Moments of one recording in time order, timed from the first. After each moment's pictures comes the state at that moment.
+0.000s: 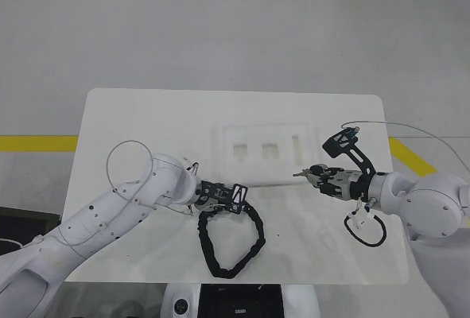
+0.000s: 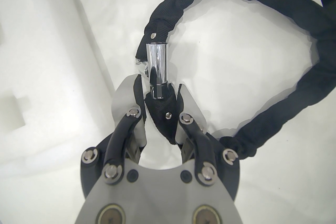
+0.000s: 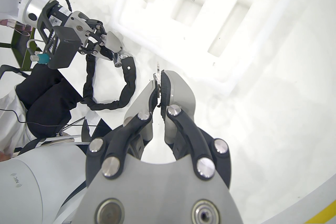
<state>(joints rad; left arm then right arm) 0.67 -0.93 -0.52 -1.58 1.30 -0.99 -0.40 -1.24 -0.95 1.45 -2.07 -0.47 -0.09 1.23</state>
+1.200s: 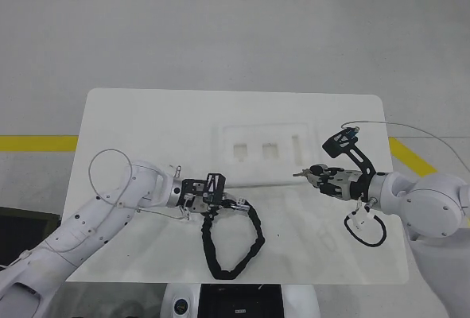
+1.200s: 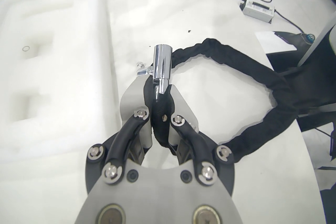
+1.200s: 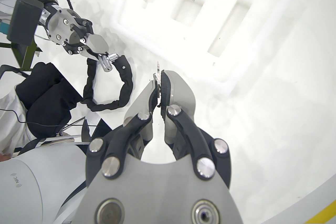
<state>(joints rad) 0.82 -0.88 -0.68 -1.46 1.40 -1.01 0.23 -1.24 -0.95 1.45 -2.07 -0.47 -0.09 1.23</state>
